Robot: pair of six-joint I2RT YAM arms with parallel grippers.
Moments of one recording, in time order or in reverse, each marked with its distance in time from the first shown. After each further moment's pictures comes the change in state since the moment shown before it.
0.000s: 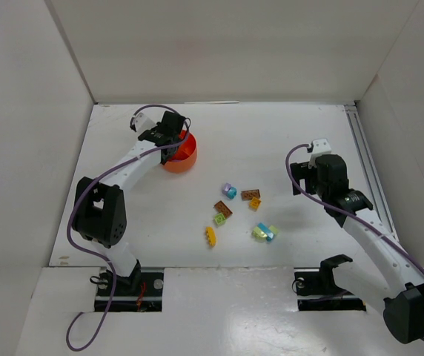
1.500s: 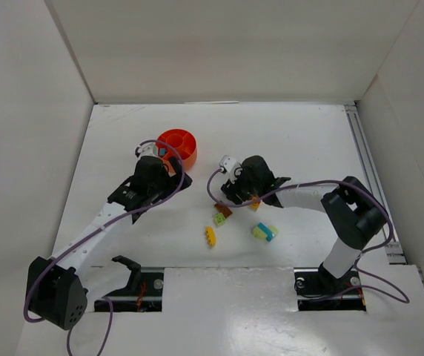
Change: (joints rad) left arm -0.044 -0.634 -0.608 0.238 0.491 0.415; right arm 0.394 0.774 0.151 0.511 -0.425 -0.268
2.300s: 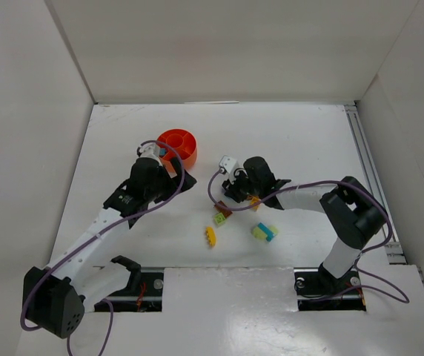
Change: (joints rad) left arm 0.000 -0.072 -0.028 0.036 0.112 0.009; right arm 0.000 0.005 -0.035 0.127 -0.067 0.002
